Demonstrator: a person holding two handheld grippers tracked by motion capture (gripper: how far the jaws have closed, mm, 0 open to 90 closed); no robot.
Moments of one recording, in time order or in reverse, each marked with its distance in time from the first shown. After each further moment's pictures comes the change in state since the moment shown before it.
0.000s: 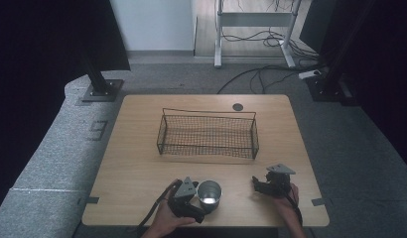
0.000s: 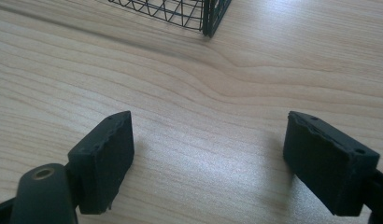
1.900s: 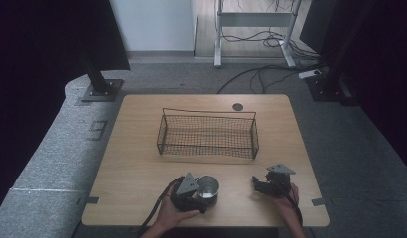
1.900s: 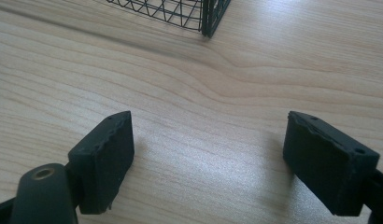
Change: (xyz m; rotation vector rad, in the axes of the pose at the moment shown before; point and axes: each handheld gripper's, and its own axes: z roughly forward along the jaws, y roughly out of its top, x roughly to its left) left arm 0.007 0.010 0.003 -0.072 0.041 0.009; right arm 0.000 0.000 0.000 -0.001 0.000 0.002
